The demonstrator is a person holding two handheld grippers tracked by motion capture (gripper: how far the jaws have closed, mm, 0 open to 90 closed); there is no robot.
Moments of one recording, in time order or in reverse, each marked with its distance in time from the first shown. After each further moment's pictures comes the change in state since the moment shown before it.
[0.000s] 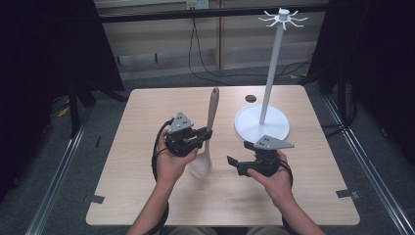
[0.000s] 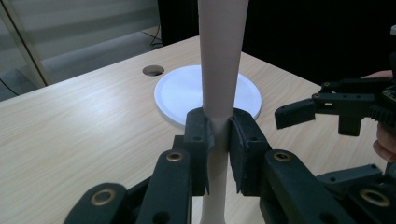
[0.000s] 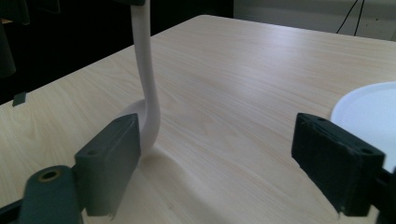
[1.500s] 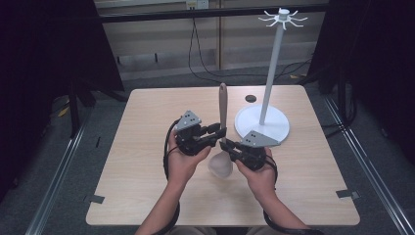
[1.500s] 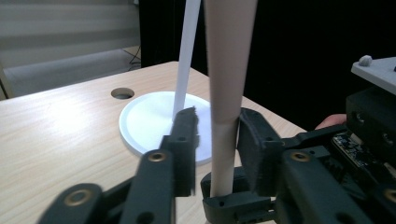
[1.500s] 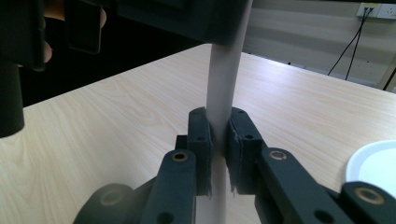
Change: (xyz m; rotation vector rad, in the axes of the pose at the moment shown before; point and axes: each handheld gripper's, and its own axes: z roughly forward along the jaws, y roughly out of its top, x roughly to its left) left arm -0.014 0.008 0.015 -0.102 -0.087 -0.105; right arm 0.020 0.020 0.022 -0.088 -0.011 -0.097
